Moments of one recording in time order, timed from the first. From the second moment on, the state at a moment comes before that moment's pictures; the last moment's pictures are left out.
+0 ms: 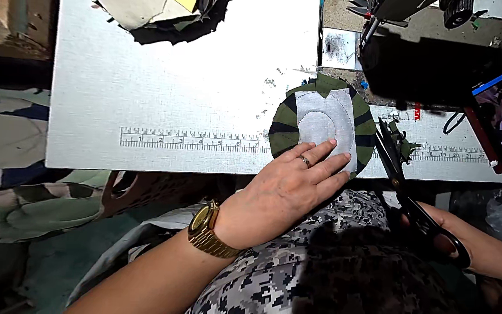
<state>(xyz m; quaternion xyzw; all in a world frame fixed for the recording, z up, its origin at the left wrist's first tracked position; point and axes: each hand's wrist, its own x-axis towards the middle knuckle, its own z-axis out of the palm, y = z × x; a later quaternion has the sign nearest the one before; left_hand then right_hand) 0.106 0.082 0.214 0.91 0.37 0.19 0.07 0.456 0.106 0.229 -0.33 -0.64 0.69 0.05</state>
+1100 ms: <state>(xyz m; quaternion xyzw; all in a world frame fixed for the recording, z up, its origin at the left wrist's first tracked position) 0.098 0.081 0.223 0.90 0.32 0.25 0.17 0.451 0.095 0.228 -0.36 -0.62 0.69 0.12</state>
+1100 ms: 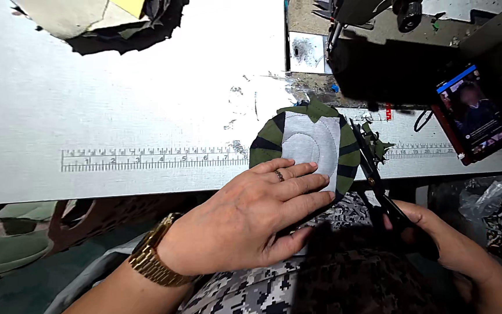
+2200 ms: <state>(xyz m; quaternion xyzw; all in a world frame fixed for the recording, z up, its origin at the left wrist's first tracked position) 0.102 0.132 0.221 0.90 0.38 0.15 0.12 0.453 0.106 0.230 -0.35 -0.63 0.70 0.07</state>
